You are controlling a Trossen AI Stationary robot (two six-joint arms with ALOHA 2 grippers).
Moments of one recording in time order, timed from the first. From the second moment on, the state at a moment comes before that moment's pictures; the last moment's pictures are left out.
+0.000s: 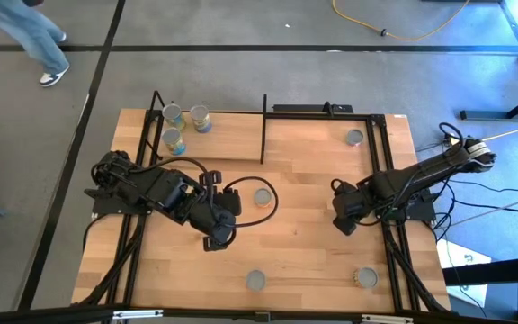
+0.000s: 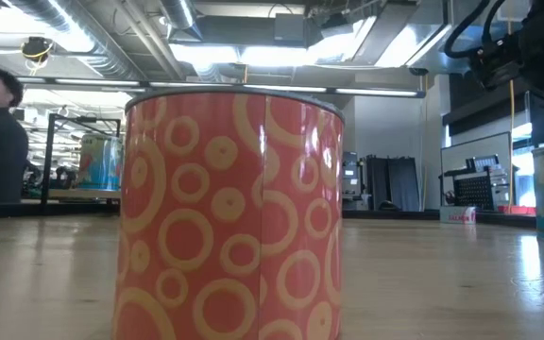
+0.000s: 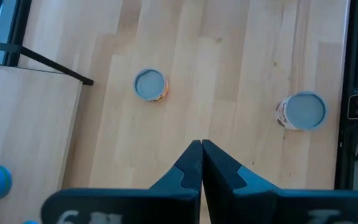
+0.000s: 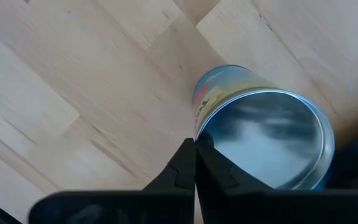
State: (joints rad) left arm -0.45 1.82 2.23 -1.57 -0.36 -0.54; right arm 0.34 1.20 0.82 -1.13 -0.02 1.10
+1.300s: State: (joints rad) left arm -0.45 1.82 2.23 -1.57 -0.36 -0.54; right arm 0.34 1.42 1.19 -1.17 -0.02 0.83
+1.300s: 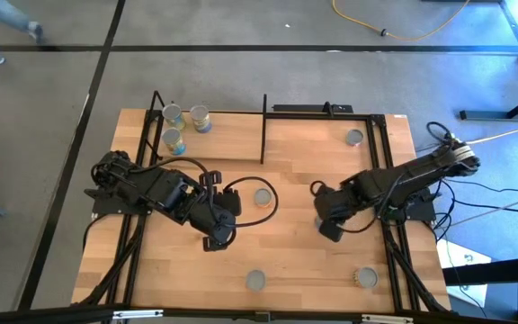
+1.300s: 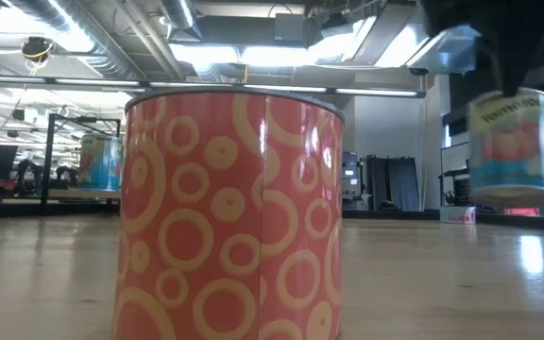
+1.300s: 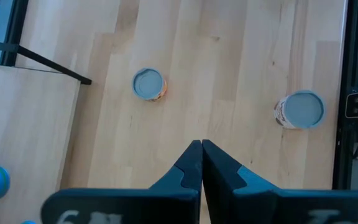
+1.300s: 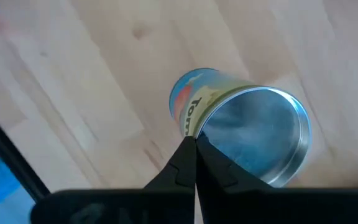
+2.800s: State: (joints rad) left arm -0.55 1.68 2.23 -1.57 -0.49 -0.60; right arm 0.33 2.10 1.84 -1.25 0.07 0.24
